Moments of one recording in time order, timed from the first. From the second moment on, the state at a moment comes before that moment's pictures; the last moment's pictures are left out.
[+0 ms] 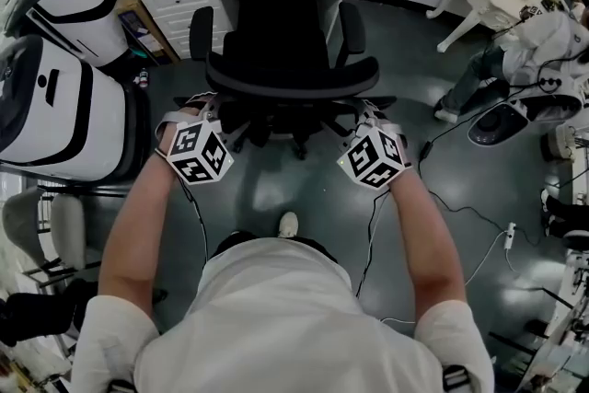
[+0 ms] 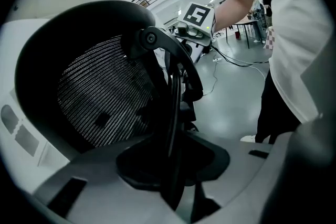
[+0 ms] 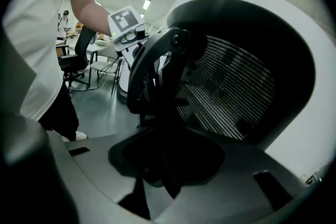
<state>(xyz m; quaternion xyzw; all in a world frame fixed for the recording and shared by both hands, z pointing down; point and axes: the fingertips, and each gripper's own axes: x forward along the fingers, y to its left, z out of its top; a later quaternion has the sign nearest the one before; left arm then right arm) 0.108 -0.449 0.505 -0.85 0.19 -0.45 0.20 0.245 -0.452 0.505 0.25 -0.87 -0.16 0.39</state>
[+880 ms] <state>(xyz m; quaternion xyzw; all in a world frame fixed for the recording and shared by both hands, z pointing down) 0.106 -0.525 0.503 -0.85 0.19 -0.45 0.19 0.241 -0.529 0.504 0.24 -0.88 -0.15 0.39</state>
